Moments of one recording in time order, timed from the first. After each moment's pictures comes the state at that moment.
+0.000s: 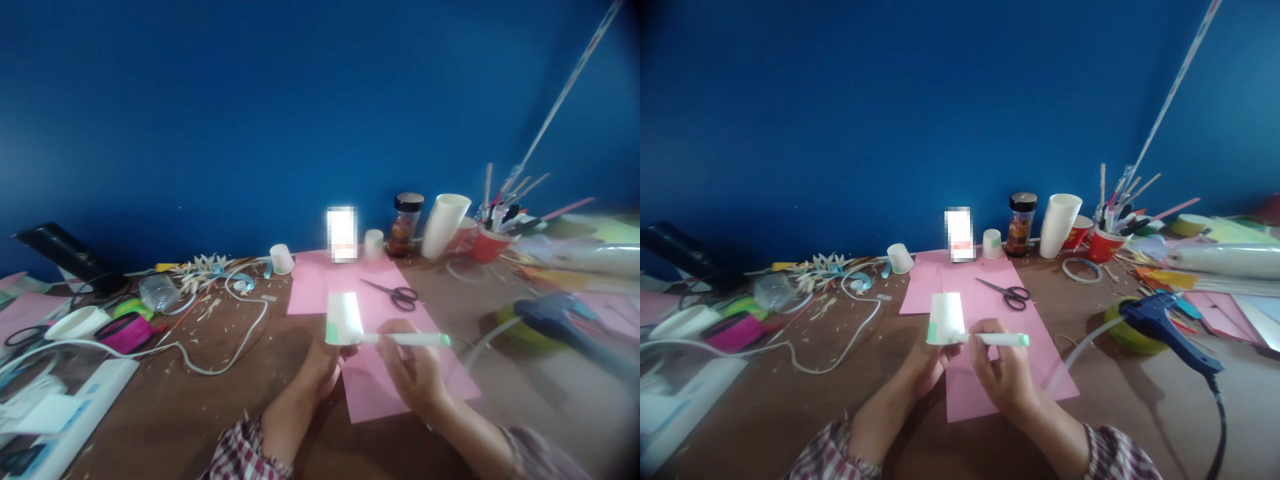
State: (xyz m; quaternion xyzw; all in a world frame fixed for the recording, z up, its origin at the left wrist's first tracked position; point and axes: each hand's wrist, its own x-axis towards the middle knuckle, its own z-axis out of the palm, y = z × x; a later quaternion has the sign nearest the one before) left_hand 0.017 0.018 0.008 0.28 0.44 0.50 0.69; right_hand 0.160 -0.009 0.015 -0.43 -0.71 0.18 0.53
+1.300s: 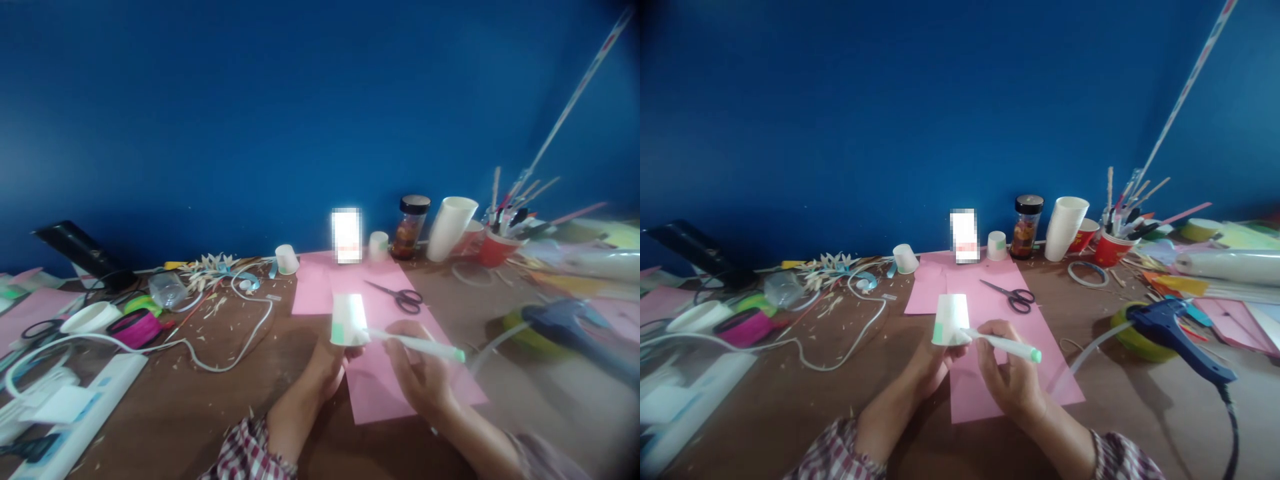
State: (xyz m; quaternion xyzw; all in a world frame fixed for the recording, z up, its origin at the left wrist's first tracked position) left_hand 0.015 0.021 0.004 0.30 0.43 0.49 0.69; right_hand 0.161 -0.009 0.018 -0.43 -0.70 0.15 0.55
